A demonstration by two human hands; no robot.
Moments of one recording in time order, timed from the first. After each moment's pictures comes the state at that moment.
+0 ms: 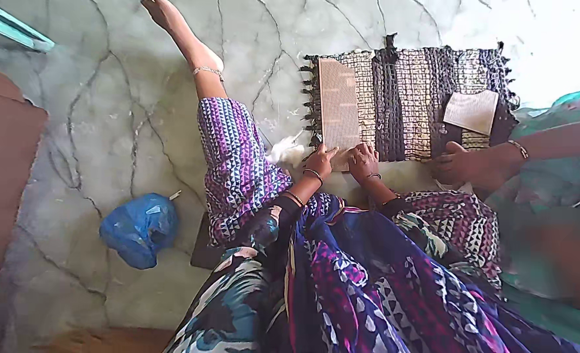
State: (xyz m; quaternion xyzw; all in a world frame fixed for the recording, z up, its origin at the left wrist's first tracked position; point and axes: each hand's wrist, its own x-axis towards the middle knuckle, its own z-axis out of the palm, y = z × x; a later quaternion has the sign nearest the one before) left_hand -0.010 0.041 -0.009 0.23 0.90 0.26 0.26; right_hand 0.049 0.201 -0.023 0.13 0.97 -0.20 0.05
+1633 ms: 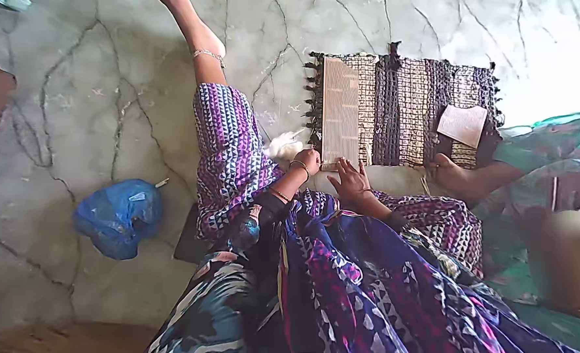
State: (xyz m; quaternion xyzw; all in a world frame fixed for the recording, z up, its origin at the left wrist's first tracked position) left_hand -0.032 0.011 0.040 0.18 0.86 0.23 0.43; right_hand 0.085 0.167 -0.007 0.04 0.97 -0.11 0.21
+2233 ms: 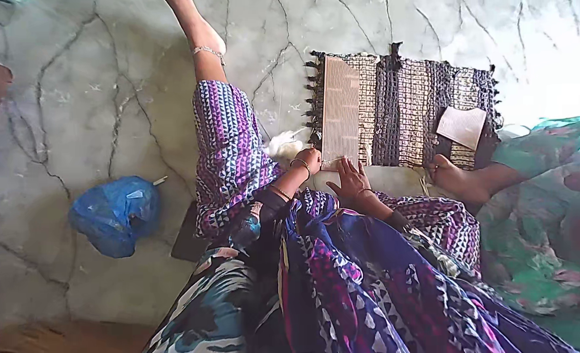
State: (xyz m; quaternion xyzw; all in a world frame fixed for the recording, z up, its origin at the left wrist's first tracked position) left_hand -0.035 0.016 0.037 0.19 0.85 0.20 0.45; right_hand 0.072 0.165 0.019 0.04 0.94 -0.11 0.33
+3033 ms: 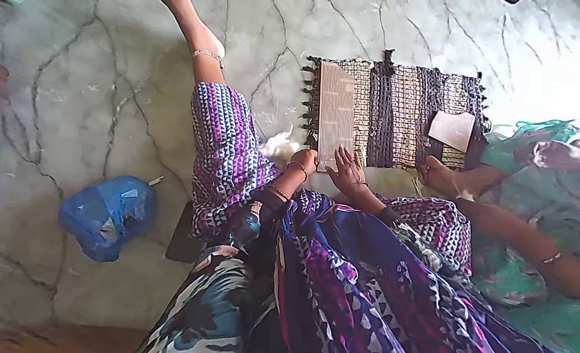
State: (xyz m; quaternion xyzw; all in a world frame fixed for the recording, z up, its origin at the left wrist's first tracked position) left_hand -0.033 0.018 0.013 0.21 0.87 0.19 0.40; right_hand 0.059 0.167 0.013 0.05 0.97 -0.14 0.20
